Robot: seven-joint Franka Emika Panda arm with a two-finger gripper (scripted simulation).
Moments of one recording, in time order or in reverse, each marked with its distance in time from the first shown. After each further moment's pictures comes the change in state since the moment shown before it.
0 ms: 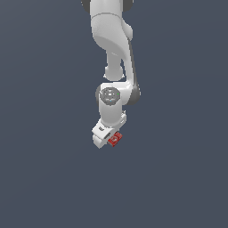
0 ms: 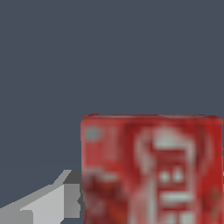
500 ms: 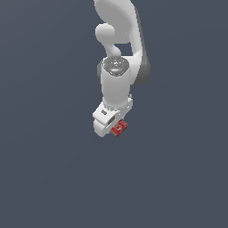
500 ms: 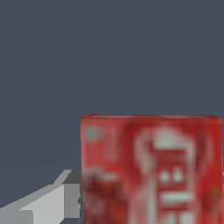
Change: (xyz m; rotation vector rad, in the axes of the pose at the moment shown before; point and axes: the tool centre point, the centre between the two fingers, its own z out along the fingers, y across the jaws) arm 0.012 -0.013 -0.104 -0.001 0.000 -0.001
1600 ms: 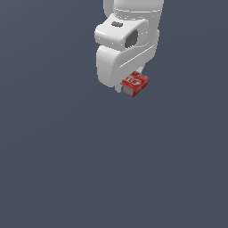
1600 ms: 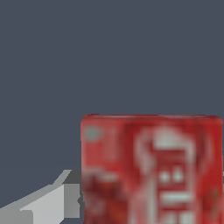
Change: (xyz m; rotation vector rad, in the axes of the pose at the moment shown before) arm 0.030 -0.023 -0.235 0.000 0.002 0.001
